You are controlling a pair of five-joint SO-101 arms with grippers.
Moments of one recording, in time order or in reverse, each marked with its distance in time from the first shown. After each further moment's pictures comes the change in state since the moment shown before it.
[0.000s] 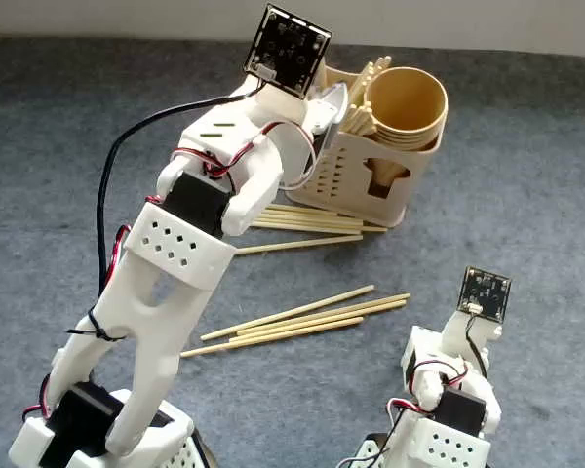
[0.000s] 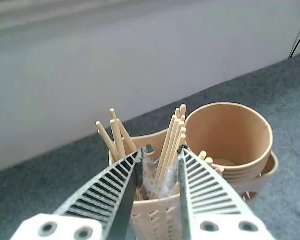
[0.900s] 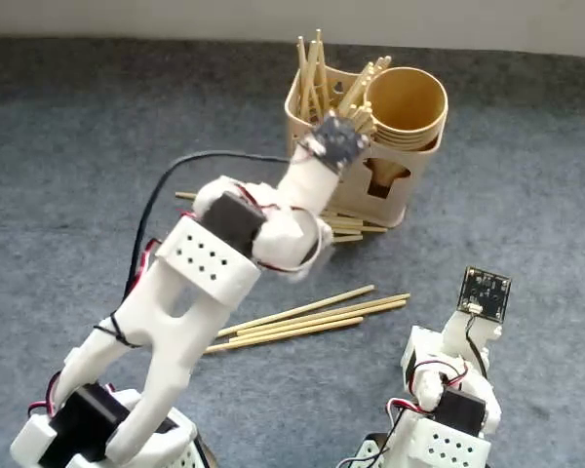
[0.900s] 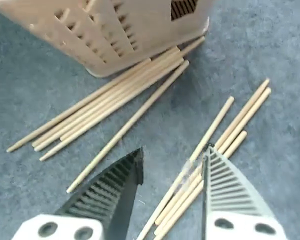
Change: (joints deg) left arm 6.7 -0.1 9.8 33.9 -1.0; right arm 0.0 0.0 0.0 0.0 0.0
